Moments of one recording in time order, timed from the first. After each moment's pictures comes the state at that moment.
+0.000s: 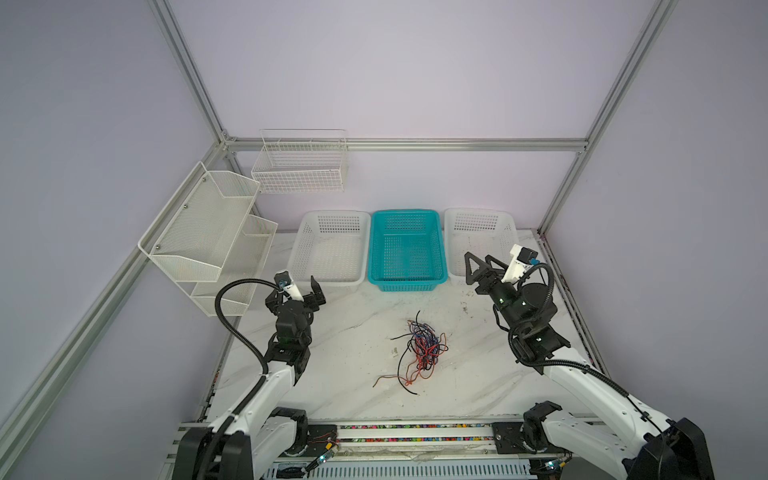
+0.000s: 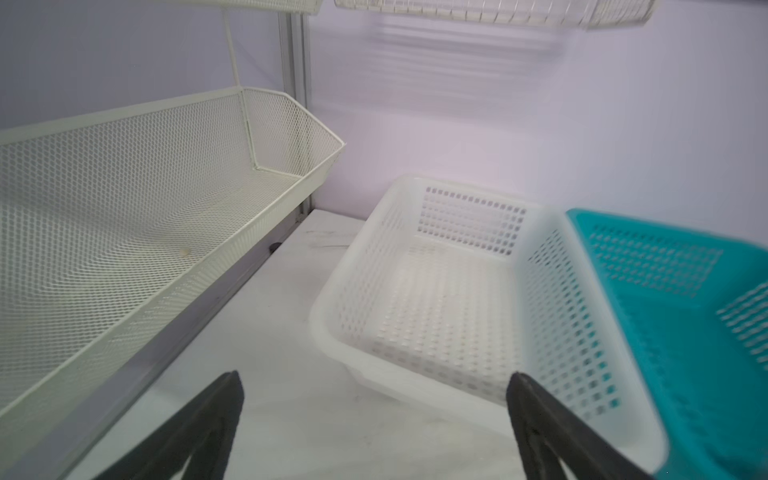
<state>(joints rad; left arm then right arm) -0.11 0.92 0.41 0.40 -0.39 -0.23 0.44 1.01 0.66 0.41 0.04 0.57</state>
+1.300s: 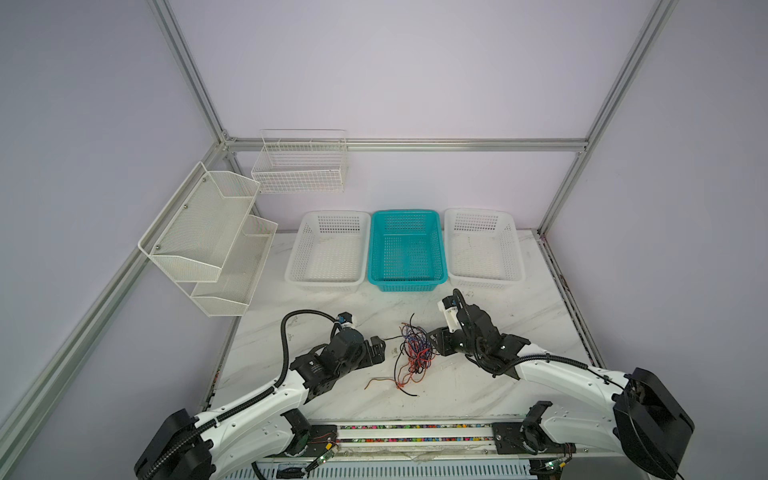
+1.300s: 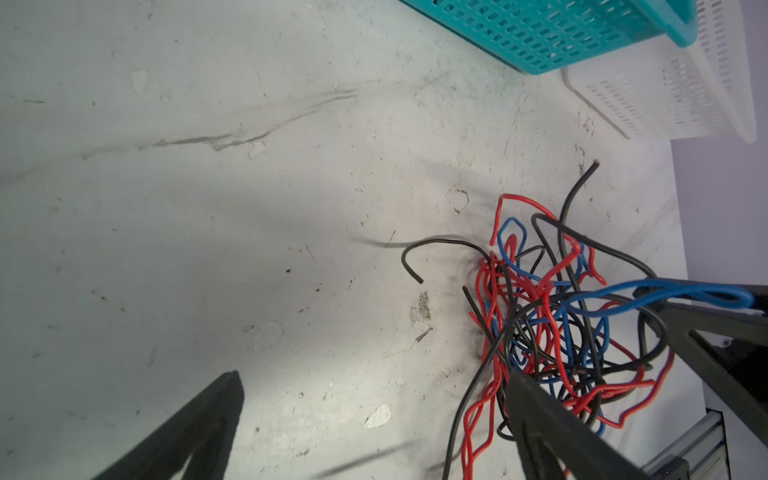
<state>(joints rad) -0.76 0.99 0.46 -0.26 -0.14 -0.91 0.76 1.22 0.57 -0.04 -0.15 0.52</state>
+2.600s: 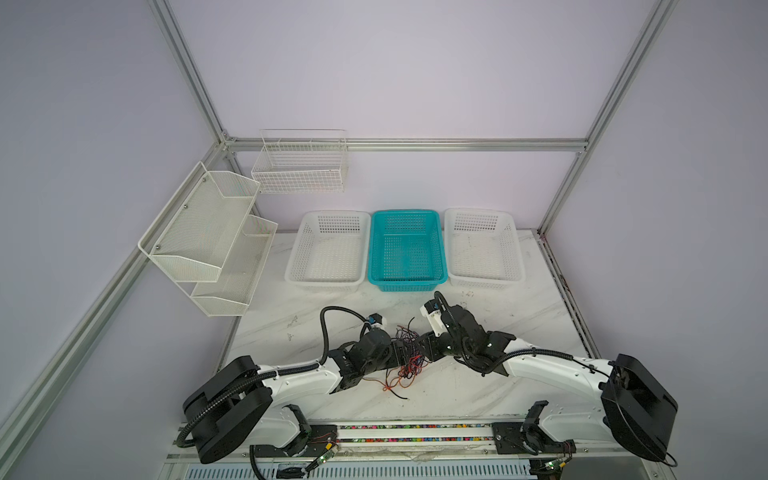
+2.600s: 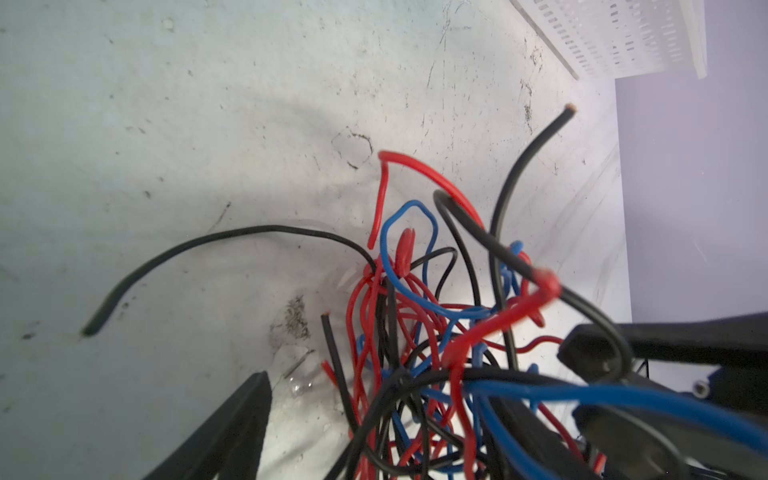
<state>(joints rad) -0.89 1.33 0.50 0.10 -0.05 -1.01 0.86 1.31 0.66 -0.07 -0.19 0.50</state>
